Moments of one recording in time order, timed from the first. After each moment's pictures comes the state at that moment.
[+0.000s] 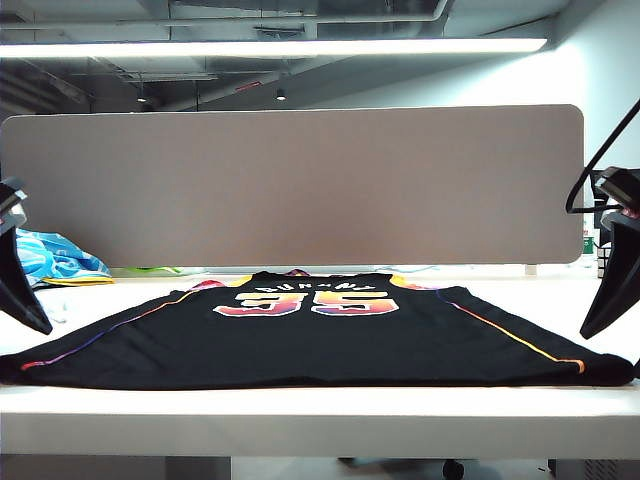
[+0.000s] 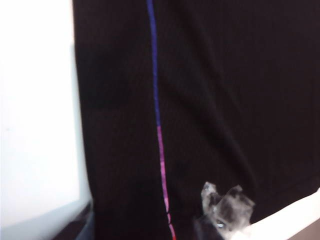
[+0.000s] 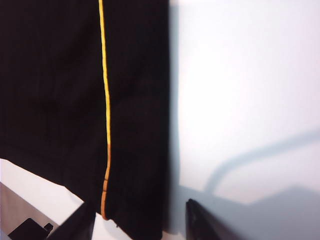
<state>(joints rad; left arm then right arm) 0.08 1.42 0.58 -0.31 0.61 -0.12 -0.04 1.42 0.64 -0.43 -0.60 0.18</state>
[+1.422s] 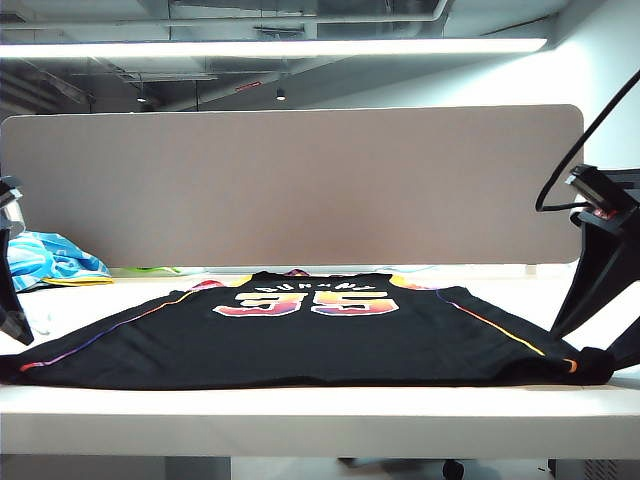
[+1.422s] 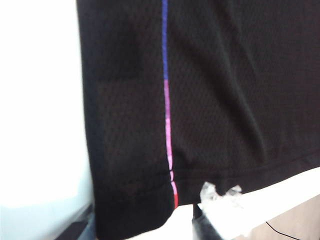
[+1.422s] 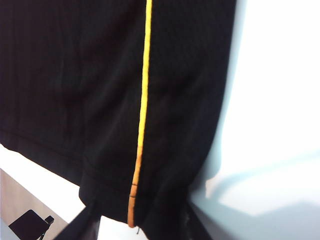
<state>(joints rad) 0.07 1.42 0.64 -0.50 0.57 -0.08 0.05 1.42 0.64 -0.38 -0.60 0.22</state>
